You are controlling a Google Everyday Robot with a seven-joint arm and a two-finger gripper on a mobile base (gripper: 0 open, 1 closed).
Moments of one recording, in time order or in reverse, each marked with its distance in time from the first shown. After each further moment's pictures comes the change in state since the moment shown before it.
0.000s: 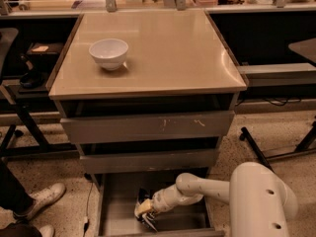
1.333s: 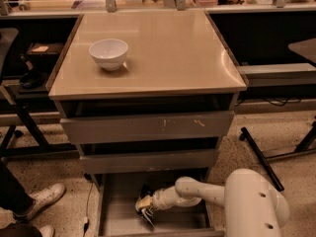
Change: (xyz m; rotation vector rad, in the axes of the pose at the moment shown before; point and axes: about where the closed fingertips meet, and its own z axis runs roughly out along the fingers) arm -0.040 -0.036 0.020 0.020 -0.145 0.055
